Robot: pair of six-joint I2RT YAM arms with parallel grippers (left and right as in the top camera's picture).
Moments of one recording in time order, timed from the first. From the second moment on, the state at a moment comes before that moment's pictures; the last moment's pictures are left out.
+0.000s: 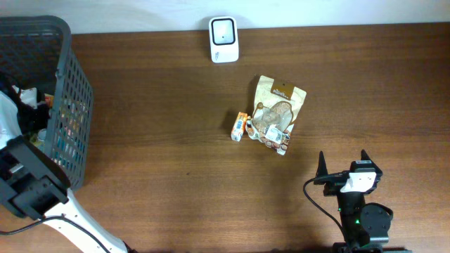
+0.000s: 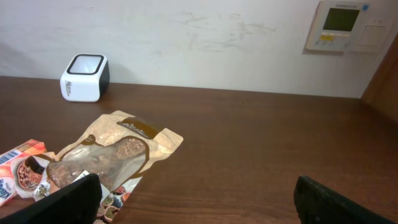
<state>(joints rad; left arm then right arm) 0.62 2.28 1.95 -1.08 -0.01 0.31 -0.02 0.01 0.01 -0.08 0.00 -0.06</state>
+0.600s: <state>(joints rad) 0.61 2.23 1.86 -1.12 0.03 0.30 -0.02 0.01 0.01 -0.08 0.00 -0.06</state>
